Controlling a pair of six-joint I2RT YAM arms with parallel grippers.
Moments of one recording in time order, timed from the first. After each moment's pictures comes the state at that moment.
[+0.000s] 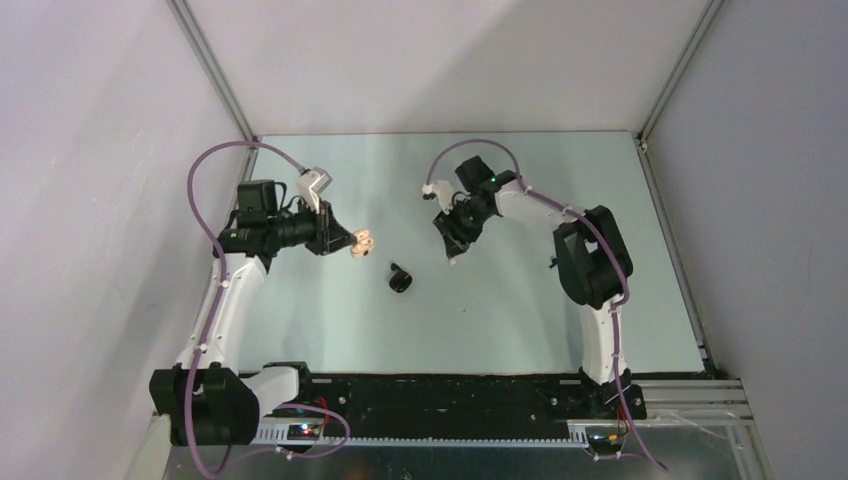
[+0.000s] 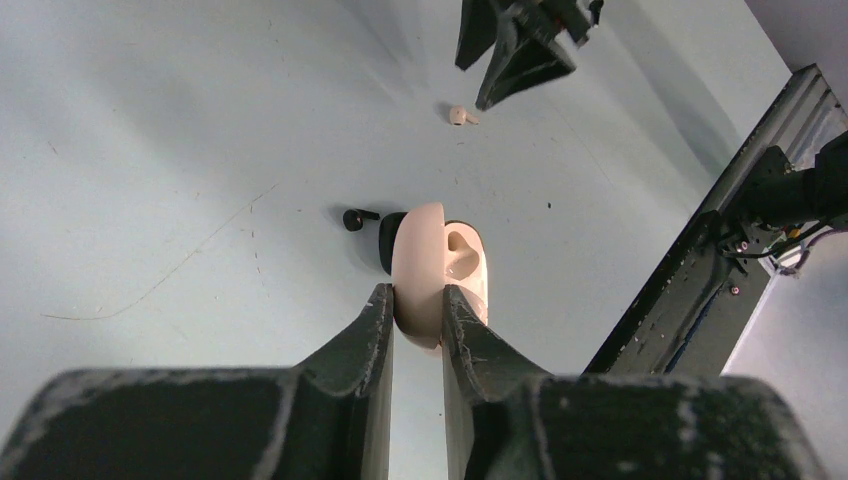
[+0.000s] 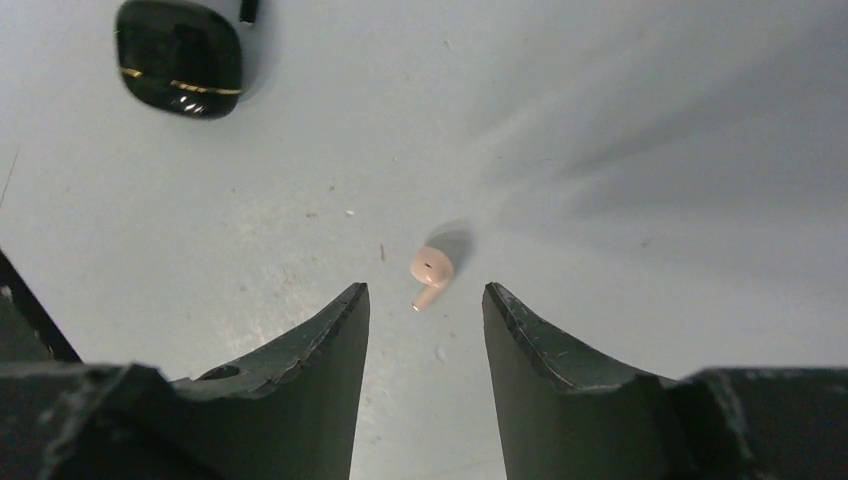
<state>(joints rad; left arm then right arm) 0.03 1.13 0.99 -0.61 0.84 0.18 0.57 2.07 1.59 -0.68 -0.44 -0.34</state>
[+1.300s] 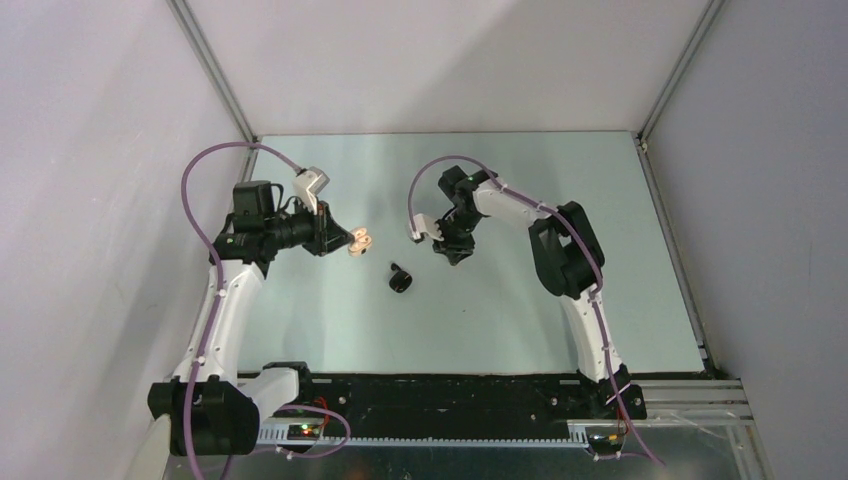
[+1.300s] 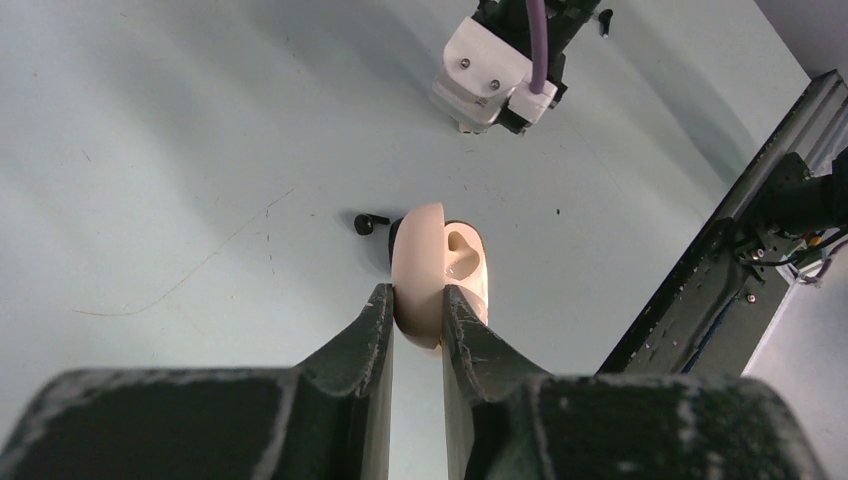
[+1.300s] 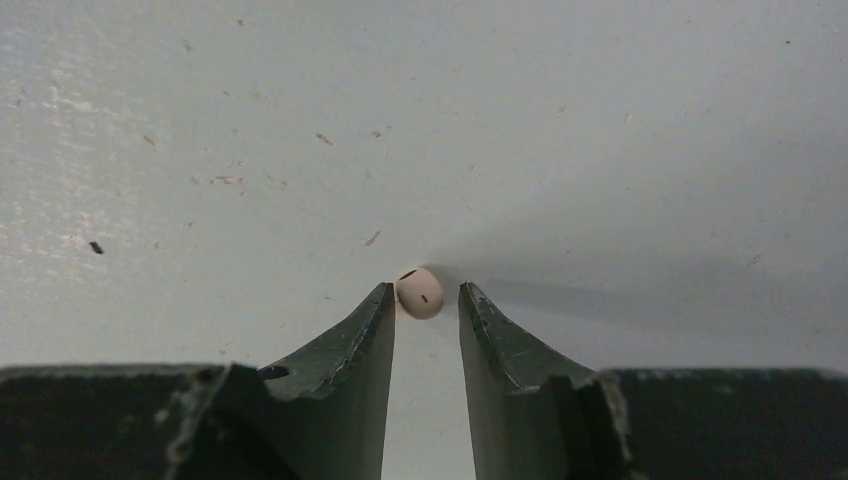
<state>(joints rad) 0.03 1.08 0.99 -0.61 0.81 0.18 0.60 2.24 1.80 -1.01 -0.51 -1.23</state>
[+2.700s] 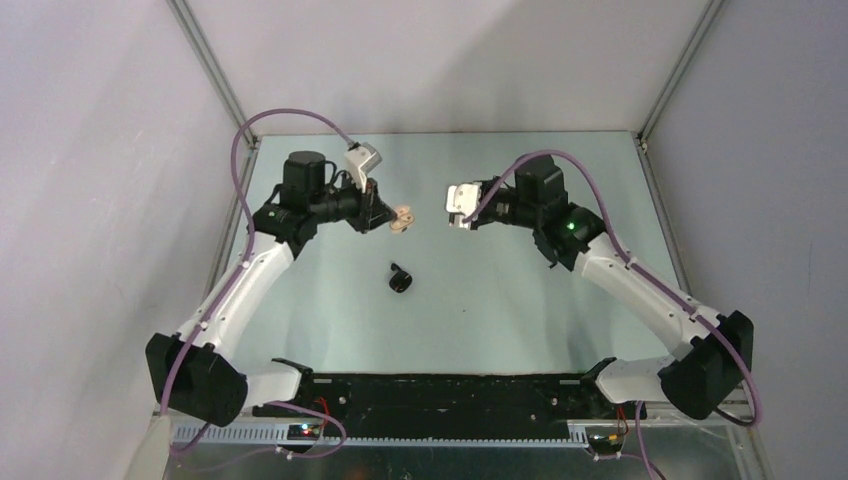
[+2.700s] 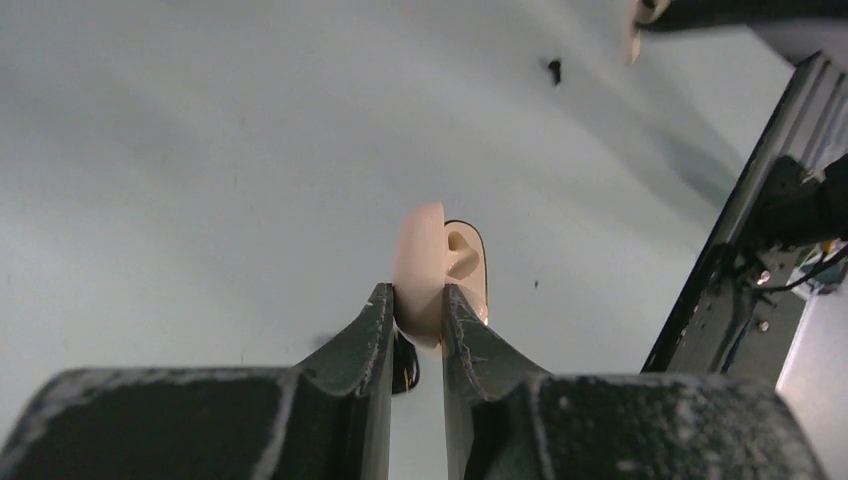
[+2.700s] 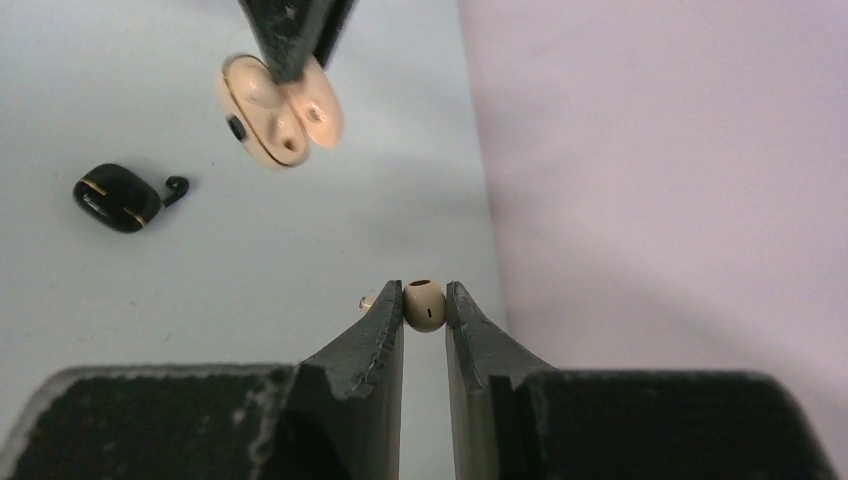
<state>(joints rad) -0.29 1.24 1.14 -0.46 0.64 0.10 0.64 1.33 1.26 -0.24 -0.45 -0.96</state>
